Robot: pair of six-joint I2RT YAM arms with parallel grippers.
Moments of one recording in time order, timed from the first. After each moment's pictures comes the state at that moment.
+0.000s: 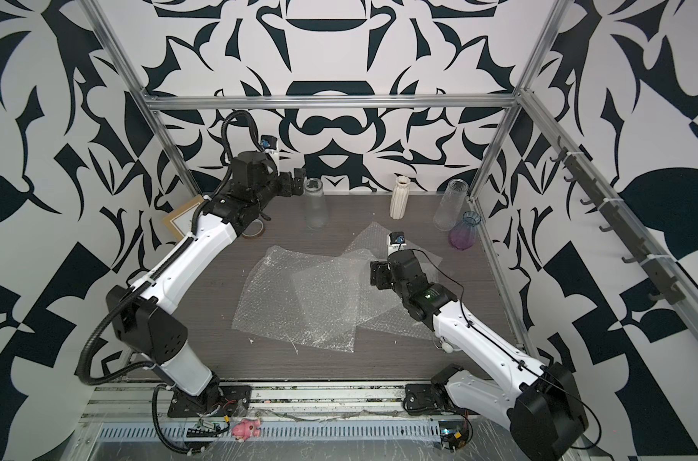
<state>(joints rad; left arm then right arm) -0.46 1.61 1.64 -0.32 -0.15 -0.12 0.54 1.07 0.73 -0.25 0.21 0.35</state>
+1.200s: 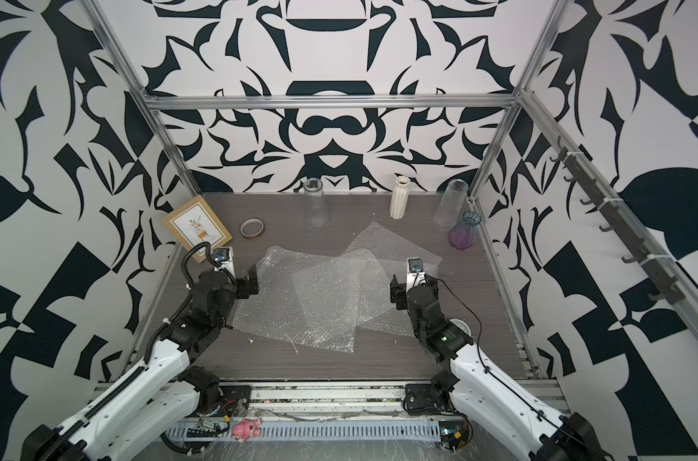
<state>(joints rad) -0.41 0.81 0.41 -0.02 -0.44 -0.14 0.54 0.75 0.32 0.01 0.50 0.14</state>
